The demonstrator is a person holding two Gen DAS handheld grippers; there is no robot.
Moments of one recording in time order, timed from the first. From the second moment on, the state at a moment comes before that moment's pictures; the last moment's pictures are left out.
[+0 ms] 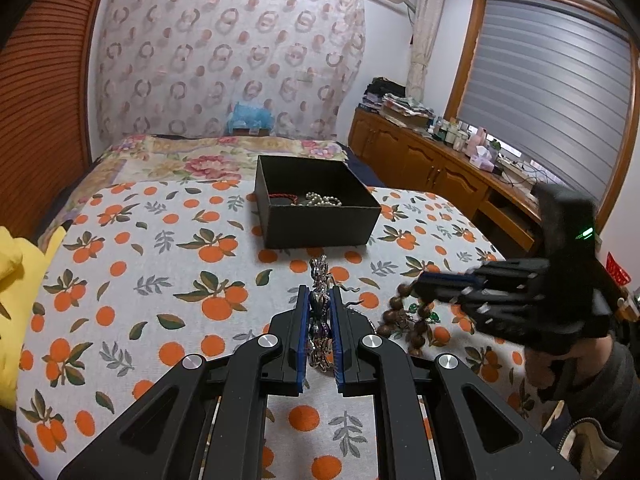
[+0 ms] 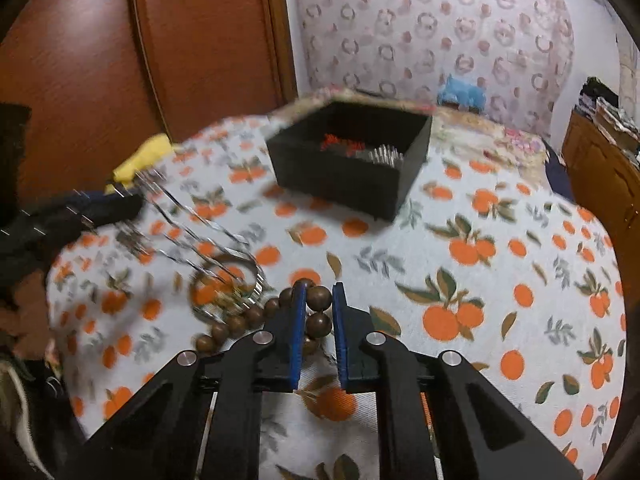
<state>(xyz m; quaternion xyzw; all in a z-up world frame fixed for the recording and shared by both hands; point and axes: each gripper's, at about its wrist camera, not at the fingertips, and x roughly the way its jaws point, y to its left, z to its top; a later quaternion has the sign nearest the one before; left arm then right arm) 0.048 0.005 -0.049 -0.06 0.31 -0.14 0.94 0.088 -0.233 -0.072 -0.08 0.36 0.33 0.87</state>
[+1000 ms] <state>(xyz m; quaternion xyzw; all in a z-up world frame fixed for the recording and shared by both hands) 0.105 0.009 -0.017 -0.03 0.28 -0.12 0.95 0.167 -0.216 0.045 -0.09 0.27 0.30 0.91</state>
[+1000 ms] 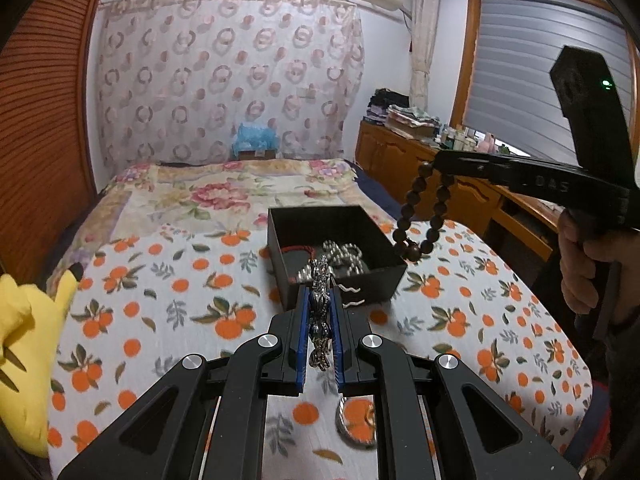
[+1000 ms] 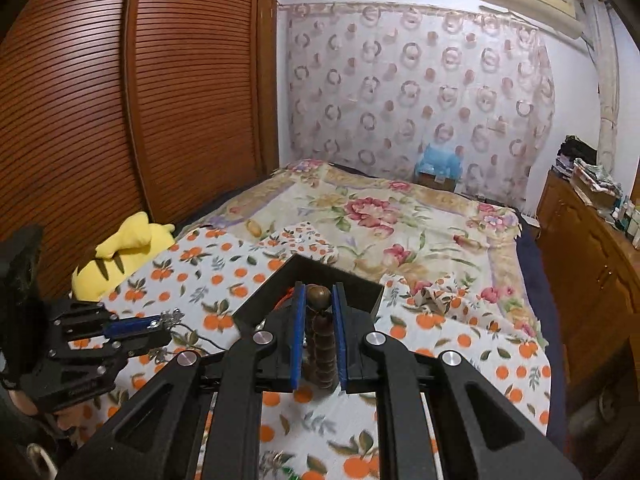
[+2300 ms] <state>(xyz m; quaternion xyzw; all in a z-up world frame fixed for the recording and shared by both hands) 0.205 -0.004 -0.012 0.00 0.30 -0.09 0.95 0.229 -0.221 -0.019 -0.05 0.35 0.27 0.89</state>
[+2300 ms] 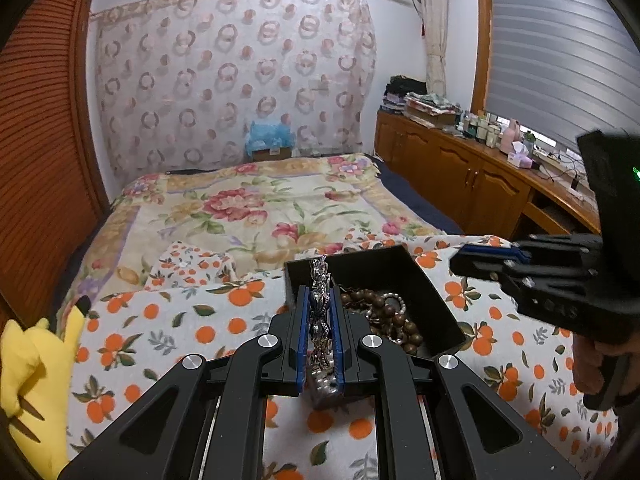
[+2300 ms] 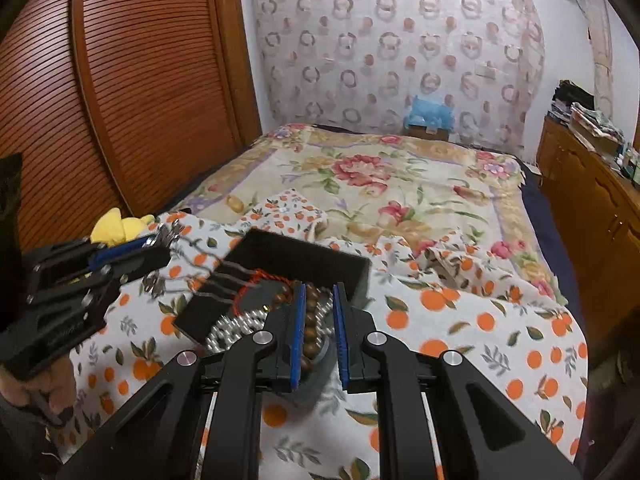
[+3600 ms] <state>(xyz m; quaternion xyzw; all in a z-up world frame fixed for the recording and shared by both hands) 0.125 -0.021 -0.061 0.04 0.36 -0.14 0.92 0.120 -0.263 -0.080 -0.07 0.37 0.30 0.88</state>
